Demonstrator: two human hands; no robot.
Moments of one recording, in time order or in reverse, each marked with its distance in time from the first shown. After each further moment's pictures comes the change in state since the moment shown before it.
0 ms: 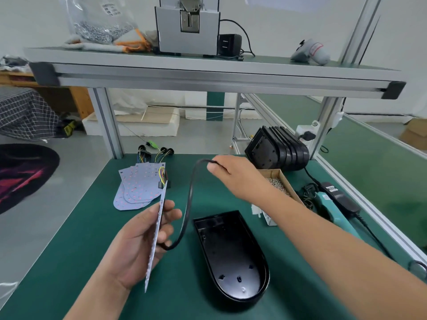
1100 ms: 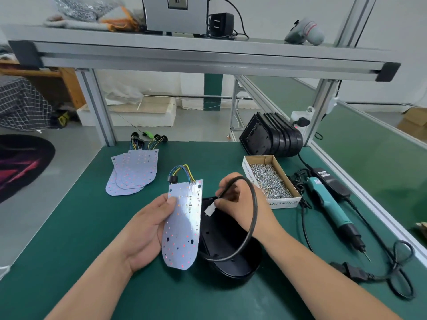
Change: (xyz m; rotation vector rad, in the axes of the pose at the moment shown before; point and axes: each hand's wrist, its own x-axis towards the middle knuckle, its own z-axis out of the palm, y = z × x) left_hand 0.012 -0.028 0.008 0.191 -0.040 -0.094; right_hand -0.099 0.009 0.049 0.527 0.213 0.279
